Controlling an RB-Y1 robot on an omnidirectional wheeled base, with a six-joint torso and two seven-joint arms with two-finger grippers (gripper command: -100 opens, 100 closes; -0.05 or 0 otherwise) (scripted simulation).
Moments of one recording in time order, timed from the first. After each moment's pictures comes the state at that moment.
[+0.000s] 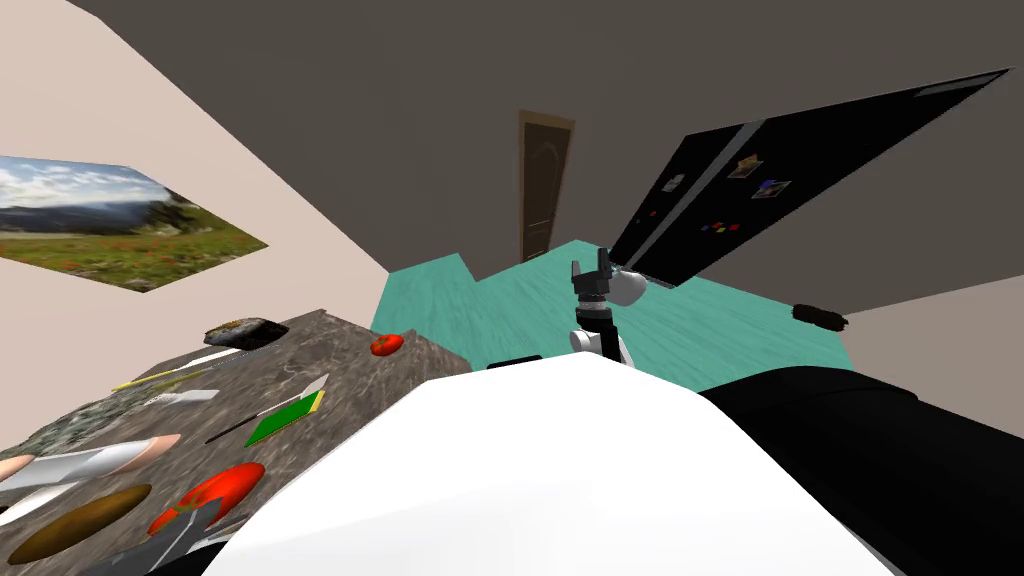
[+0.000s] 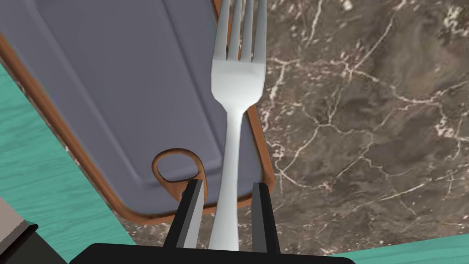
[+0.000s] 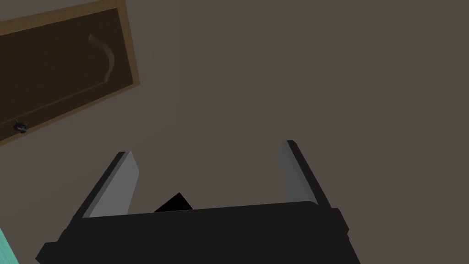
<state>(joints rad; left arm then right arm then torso) 1.63 1.33 0.66 -1.56 -1.08 -0.87 -0.86 0.45 -0.03 -0.01 -2.27 -0.02 -0.47 -0.15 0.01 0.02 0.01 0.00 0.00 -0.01</state>
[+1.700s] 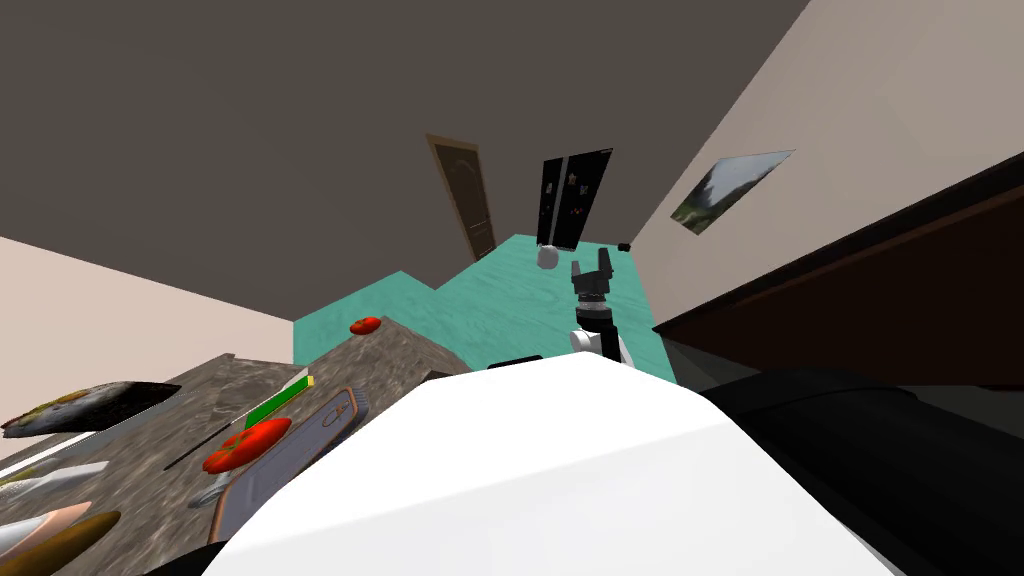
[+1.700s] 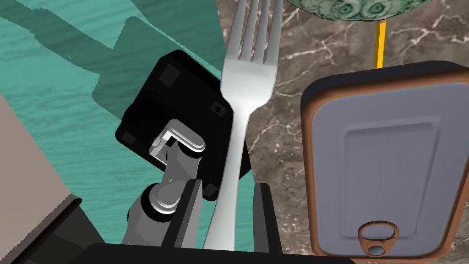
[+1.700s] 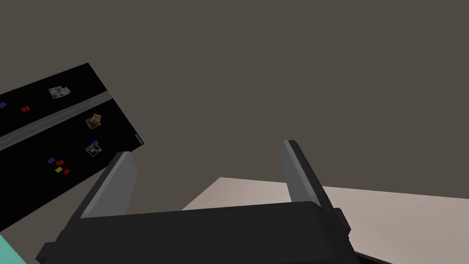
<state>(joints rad) 1.62 1.44 0.56 -1.17 -0.78 -1.12 -0.67 0.45 -0.03 -0.01 -2.27 -0.02 -0.47 -0.15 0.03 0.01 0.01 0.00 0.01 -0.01</state>
